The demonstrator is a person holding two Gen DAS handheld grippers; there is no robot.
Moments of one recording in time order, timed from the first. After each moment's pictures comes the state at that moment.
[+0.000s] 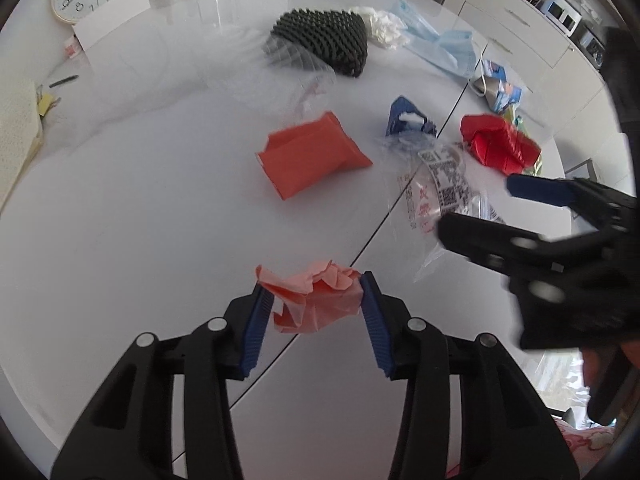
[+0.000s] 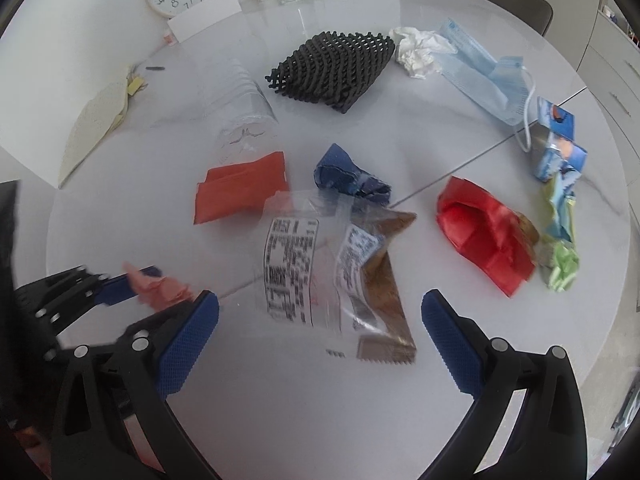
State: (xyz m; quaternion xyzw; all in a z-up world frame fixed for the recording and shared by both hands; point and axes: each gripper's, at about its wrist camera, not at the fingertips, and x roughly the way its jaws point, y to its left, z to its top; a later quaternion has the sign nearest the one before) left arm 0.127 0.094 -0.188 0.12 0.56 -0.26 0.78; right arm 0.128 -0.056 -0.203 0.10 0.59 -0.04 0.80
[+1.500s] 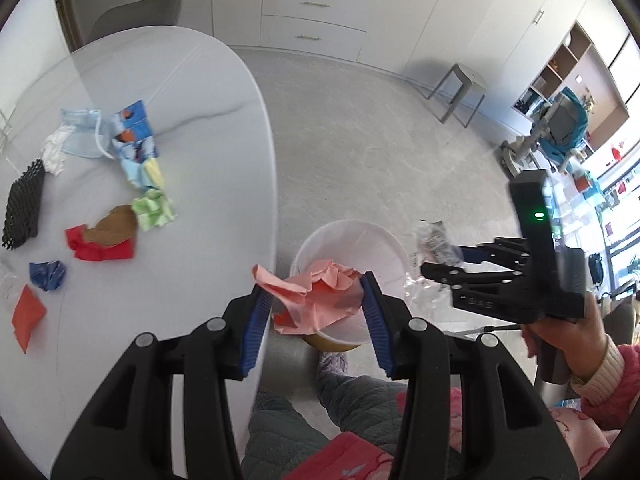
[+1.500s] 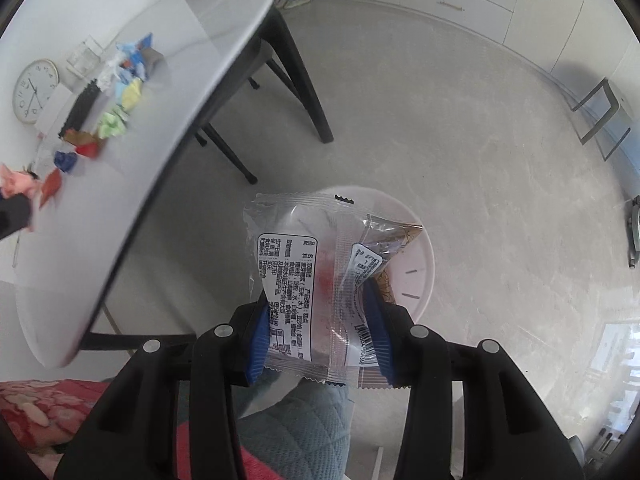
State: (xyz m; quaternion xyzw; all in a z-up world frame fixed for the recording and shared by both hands) left arm -0.069 -0.176 -0.126 0.23 0.49 -0.49 0.68; right arm -0.196 -0.326 -0.213 0.24 0.58 -0.23 0.74
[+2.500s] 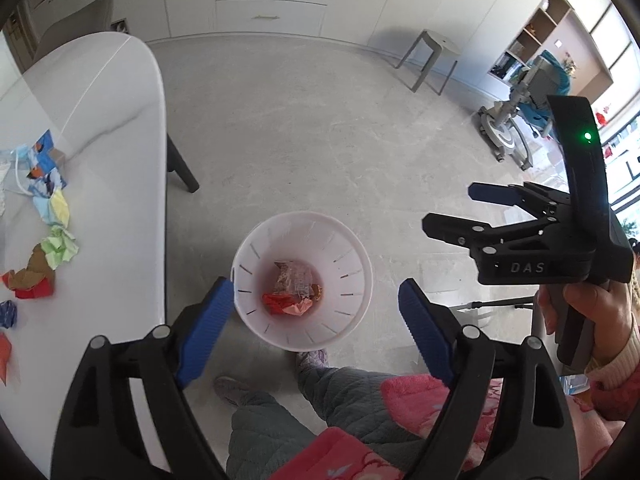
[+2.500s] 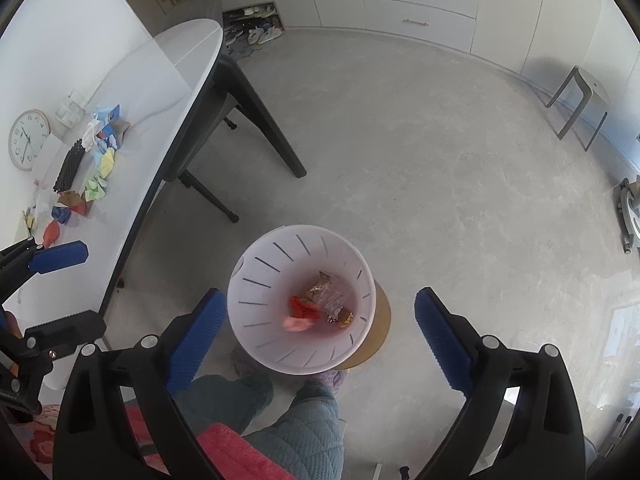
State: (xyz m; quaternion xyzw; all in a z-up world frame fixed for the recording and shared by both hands) left arm -0.125 -0.250 -0.147 0.26 0.51 -0.52 0.64; right arm -0.240 -0.382 -0.160 0.26 0.52 -0.27 0.77
